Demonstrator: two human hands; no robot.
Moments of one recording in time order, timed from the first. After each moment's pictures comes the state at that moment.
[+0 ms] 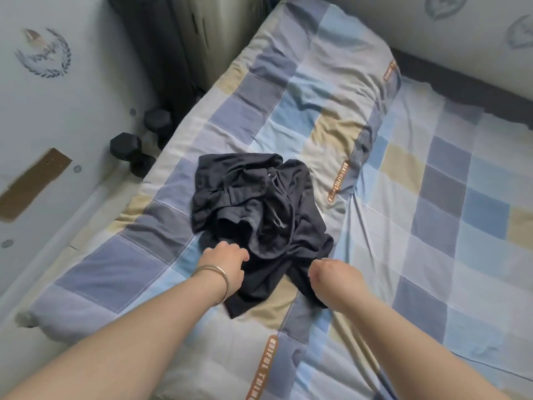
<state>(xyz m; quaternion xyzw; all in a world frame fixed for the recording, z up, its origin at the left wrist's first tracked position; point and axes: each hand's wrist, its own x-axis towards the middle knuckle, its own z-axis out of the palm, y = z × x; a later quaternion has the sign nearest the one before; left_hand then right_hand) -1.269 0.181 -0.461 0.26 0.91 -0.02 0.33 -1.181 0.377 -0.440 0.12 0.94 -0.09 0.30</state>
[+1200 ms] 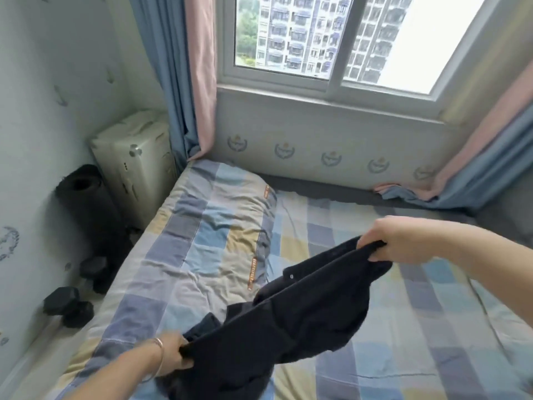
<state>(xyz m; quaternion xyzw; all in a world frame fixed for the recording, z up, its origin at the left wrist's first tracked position) -1.258 0.190 -0.259 0.36 0.84 -0.03 0.40 -1.083 0.520 0.009 0.13 0.95 -0.03 0.28</state>
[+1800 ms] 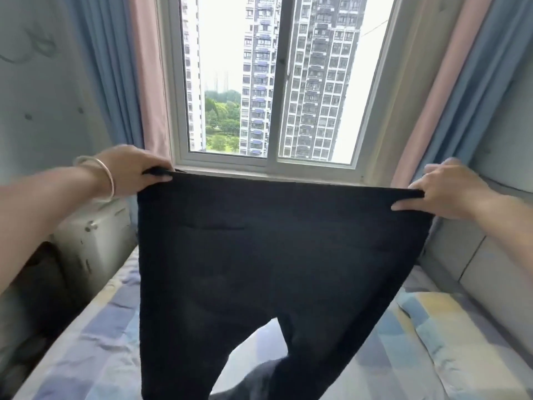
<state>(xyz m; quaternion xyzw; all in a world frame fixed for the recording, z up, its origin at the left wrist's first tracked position) -1.201 0.372 0.173 0.50 0.84 0.08 -0.19 -0.842 0.733 0.199 0.29 0.92 0.28 -0.02</state>
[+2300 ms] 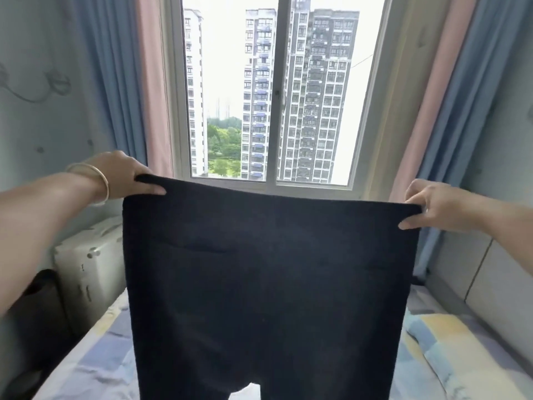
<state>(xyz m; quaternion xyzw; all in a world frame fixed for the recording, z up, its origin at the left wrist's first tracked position) -1.190 0.359 0.221 0.39 0.91 0.03 -0.16 -0.815 0.735 0.222 0.30 0.95 -0.01 -0.06</state>
